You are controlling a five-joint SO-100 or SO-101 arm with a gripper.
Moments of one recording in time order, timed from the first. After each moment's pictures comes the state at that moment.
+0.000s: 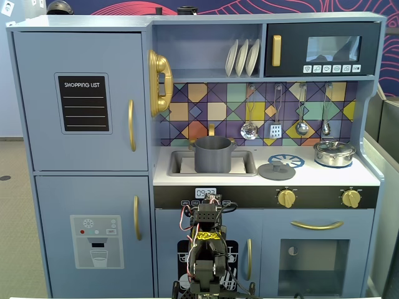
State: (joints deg) arm 1.4 182.5 170.5 78.1 -86.4
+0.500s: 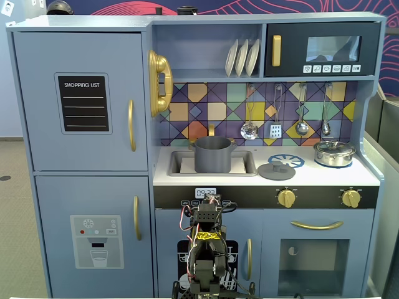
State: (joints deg) arm 1.5 182.5 170.5 78.1 -87.1
